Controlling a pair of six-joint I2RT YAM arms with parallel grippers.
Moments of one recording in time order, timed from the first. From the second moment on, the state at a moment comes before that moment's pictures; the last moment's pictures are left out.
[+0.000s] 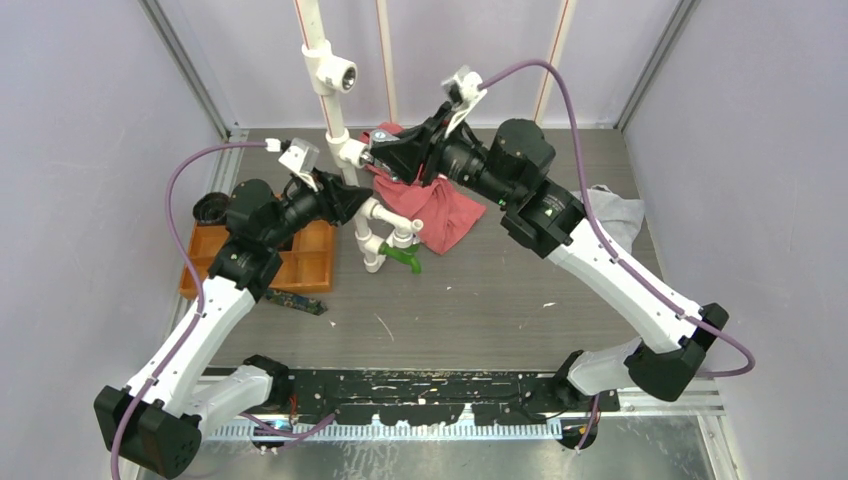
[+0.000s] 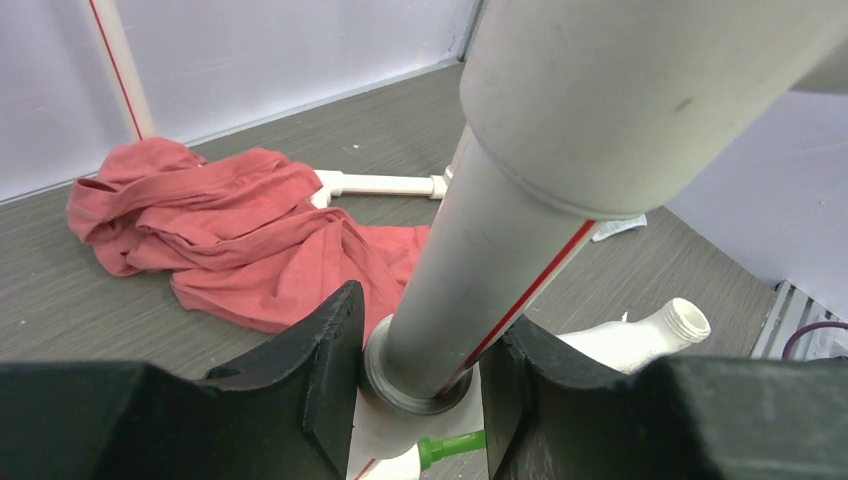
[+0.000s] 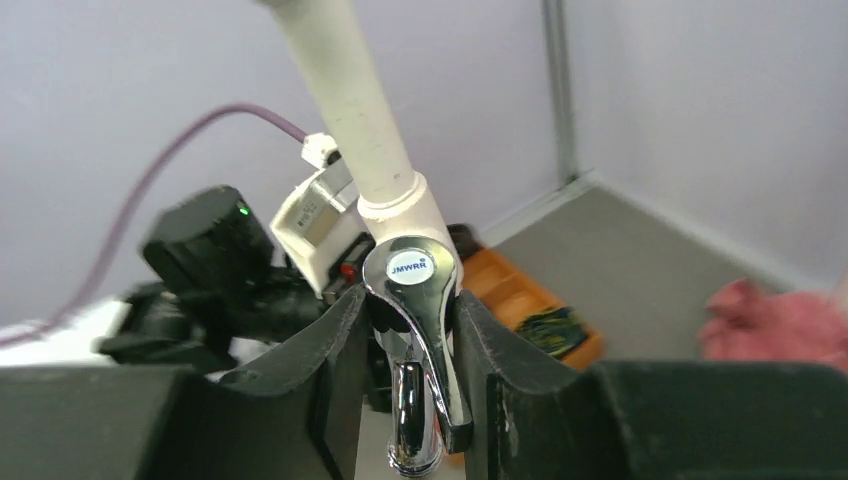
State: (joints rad) left arm -0.36 0.98 0.91 0.09 0.42 -0.23; right arm 0.84 1.35 1.58 -0.04 -0.18 0.19
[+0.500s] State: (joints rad) left arm -0.36 0.98 0.90 0.11 0.45 -0.23; right arm 0.64 1.36 1.42 0.15 -0.37 0.97
